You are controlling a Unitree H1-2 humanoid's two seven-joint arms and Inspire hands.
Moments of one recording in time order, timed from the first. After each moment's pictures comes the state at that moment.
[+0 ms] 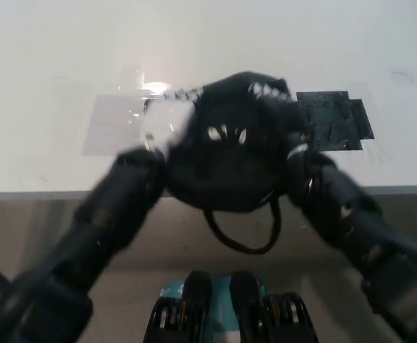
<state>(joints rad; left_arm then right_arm) -1.02 0.17 -0.51 1.01 0.84 0.03 0.22 -1.10 -0.06 0.47 1.32 -0.52 -0.15 -0.40</state>
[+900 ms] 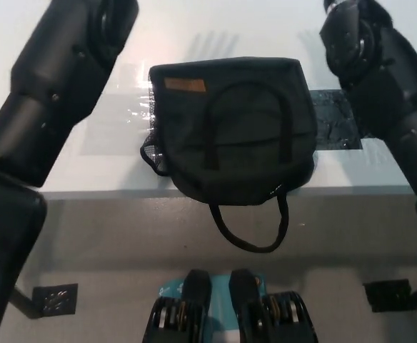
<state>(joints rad) -1.26 0.31 -0.37 0.66 0.77 0.08 0.04 -1.24 -0.23 0.34 0.86 -0.51 -0.06 -0.30</state>
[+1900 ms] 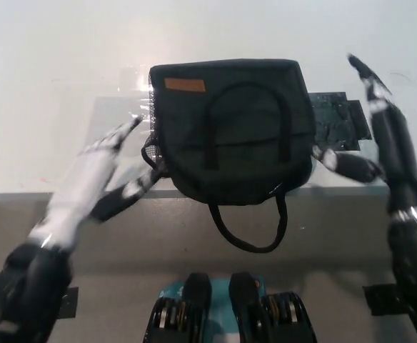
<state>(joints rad) -0.27 0.38 -0.17 -0.19 0.55 0.08 -0.04 -0.37 -0.30 0.21 -0.11 -0.37 0.02 -0.24</state>
